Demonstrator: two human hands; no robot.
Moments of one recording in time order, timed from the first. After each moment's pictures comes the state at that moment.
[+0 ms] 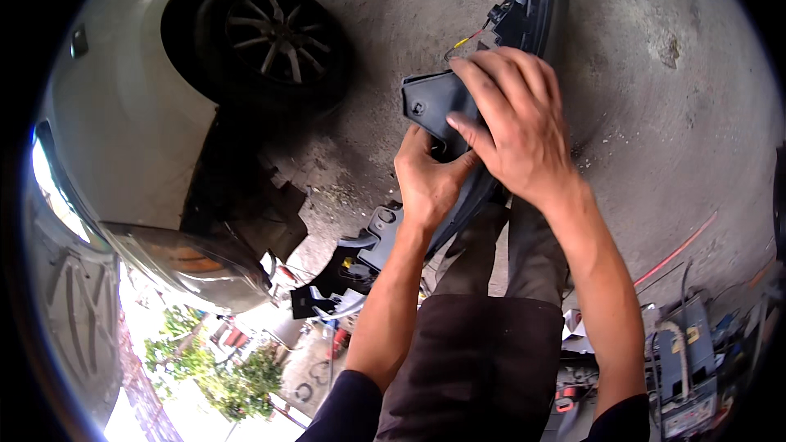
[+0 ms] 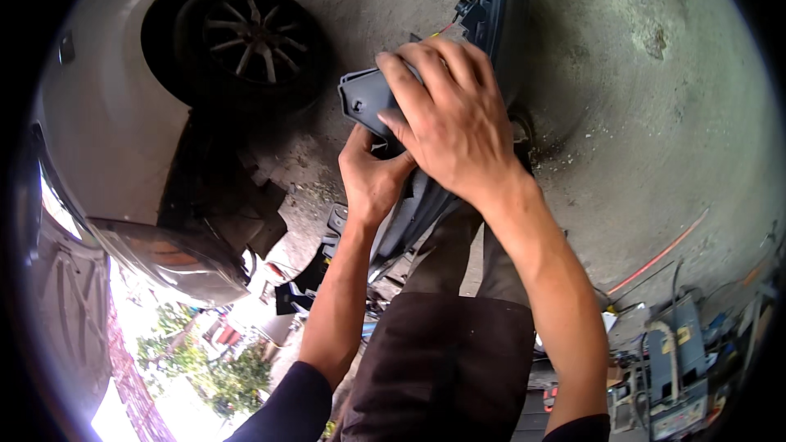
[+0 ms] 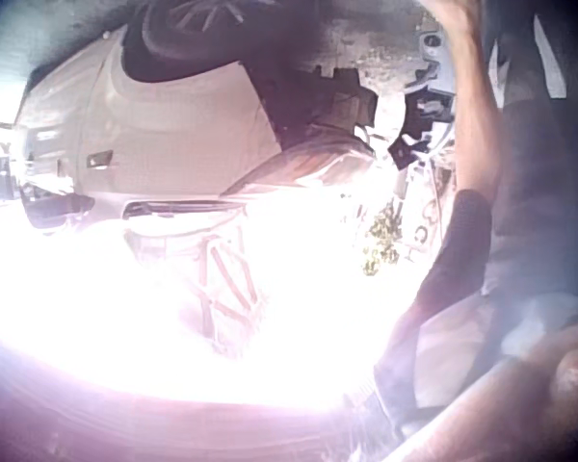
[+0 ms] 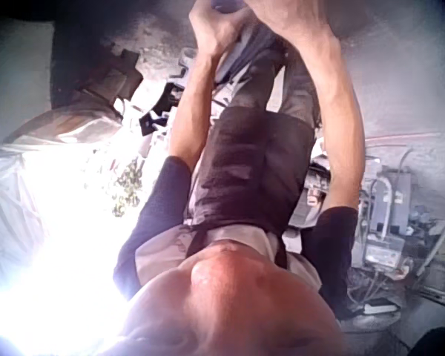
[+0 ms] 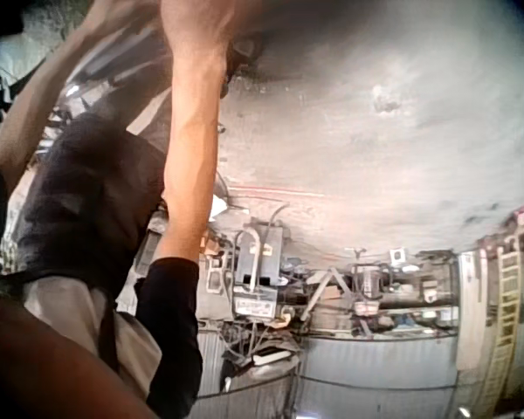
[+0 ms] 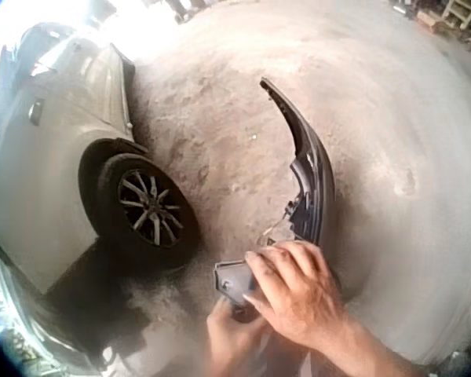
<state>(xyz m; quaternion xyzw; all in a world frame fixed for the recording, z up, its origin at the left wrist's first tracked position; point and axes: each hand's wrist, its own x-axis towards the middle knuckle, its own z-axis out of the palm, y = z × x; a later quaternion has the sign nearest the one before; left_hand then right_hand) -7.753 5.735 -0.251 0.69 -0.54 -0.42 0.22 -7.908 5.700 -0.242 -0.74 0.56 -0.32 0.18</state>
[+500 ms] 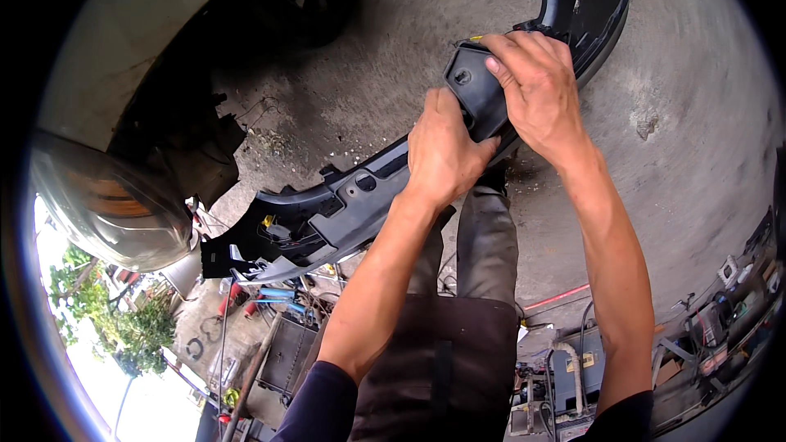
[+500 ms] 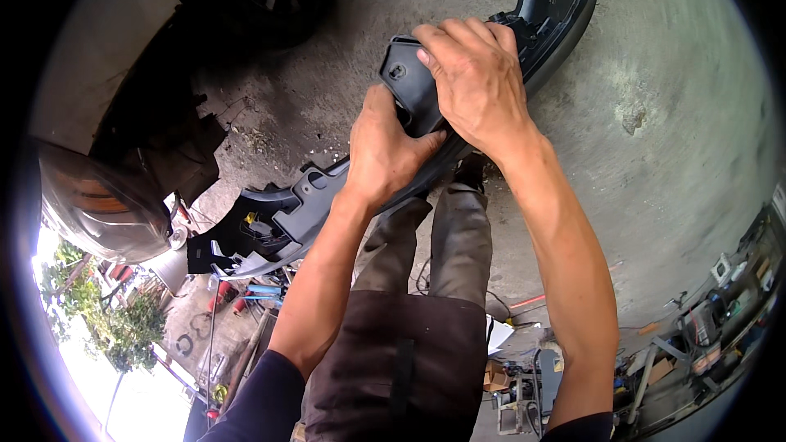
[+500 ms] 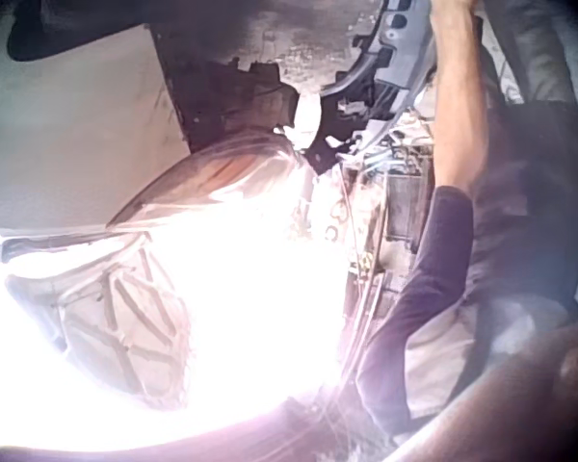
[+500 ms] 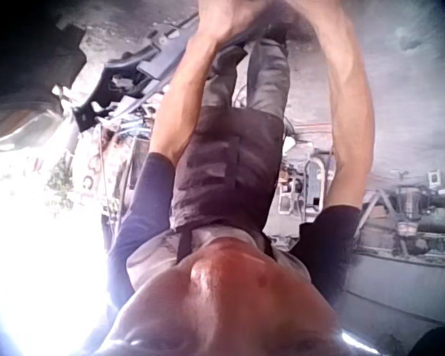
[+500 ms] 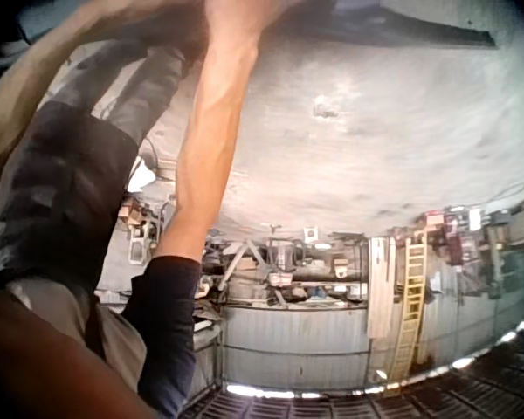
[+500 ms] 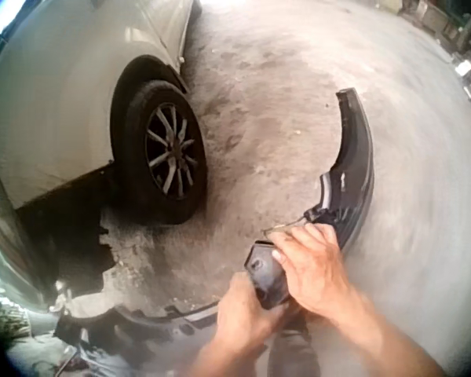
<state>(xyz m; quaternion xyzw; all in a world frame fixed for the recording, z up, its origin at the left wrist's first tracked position) -7.721 5.718 -0.248 0.75 -0.52 -0.40 0.11 -7.853 5.638 -0.270 -0.82 0.44 -0.26 0.24</state>
